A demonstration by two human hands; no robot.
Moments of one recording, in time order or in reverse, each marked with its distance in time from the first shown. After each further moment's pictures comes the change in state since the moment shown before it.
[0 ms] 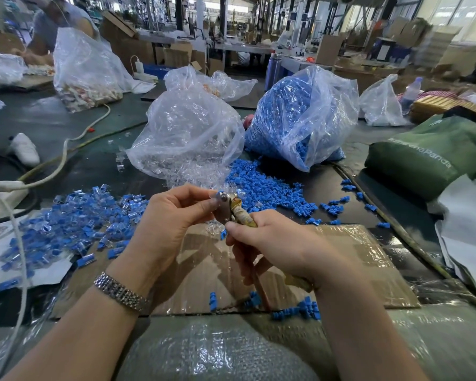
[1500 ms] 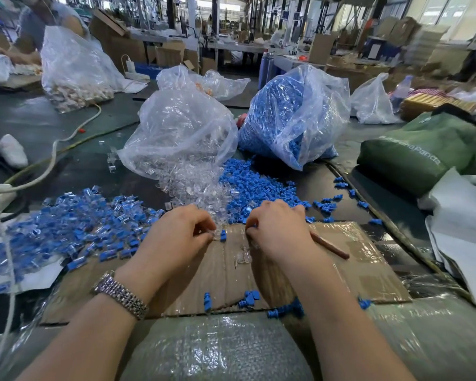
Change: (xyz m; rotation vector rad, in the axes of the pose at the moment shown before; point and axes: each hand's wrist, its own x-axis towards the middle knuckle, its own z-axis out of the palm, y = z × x) left_hand 0.008 -0.028 -0.008 1.216 -0.175 0.217; right_hand 0.044 0.034 -0.008 -1.027 0.472 0.017
